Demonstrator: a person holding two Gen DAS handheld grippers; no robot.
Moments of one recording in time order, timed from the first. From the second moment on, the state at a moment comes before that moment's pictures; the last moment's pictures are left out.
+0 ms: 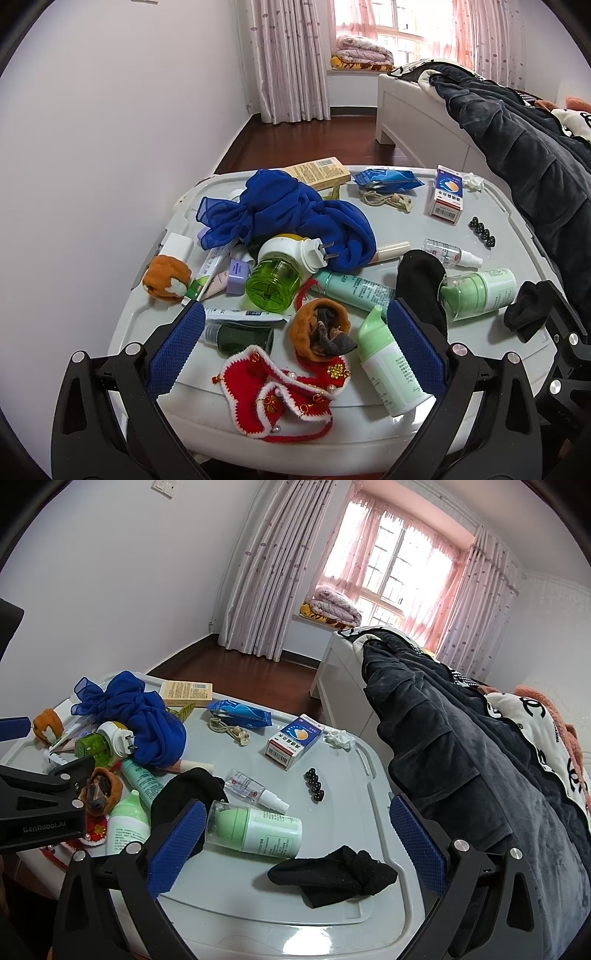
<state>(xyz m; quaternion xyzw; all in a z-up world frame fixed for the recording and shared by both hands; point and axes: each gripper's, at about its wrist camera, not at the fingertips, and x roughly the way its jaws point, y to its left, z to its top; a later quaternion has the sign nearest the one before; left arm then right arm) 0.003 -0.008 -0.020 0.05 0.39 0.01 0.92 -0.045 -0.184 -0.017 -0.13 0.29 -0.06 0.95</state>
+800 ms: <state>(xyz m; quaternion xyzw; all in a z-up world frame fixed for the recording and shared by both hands) -0.013 -0.015 -0.037 0.04 0.42 0.00 0.91 -0.055 -0.234 -0.001 -0.11 0.27 -0.10 0.95</state>
